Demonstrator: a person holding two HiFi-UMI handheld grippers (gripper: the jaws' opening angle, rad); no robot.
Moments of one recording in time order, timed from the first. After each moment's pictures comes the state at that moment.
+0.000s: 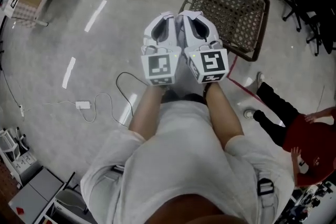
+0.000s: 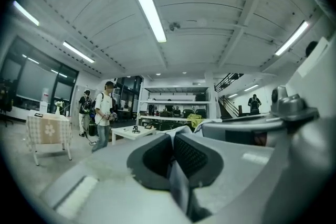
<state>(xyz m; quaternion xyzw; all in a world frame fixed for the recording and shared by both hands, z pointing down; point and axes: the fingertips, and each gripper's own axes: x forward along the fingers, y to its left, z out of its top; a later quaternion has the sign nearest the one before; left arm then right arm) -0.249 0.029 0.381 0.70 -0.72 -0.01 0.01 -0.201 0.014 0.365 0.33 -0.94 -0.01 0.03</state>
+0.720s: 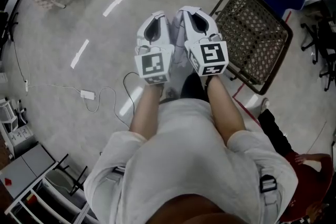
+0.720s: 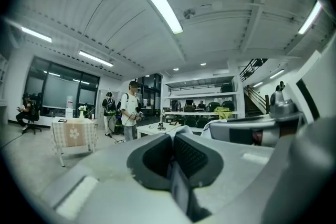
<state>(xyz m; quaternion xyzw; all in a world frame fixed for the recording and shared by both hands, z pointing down) -0.373 -0.039 0.399 0.59 -0.80 0.02 0.03 -0.314 -0.090 0.388 0.23 -0.97 0.02 0.03</state>
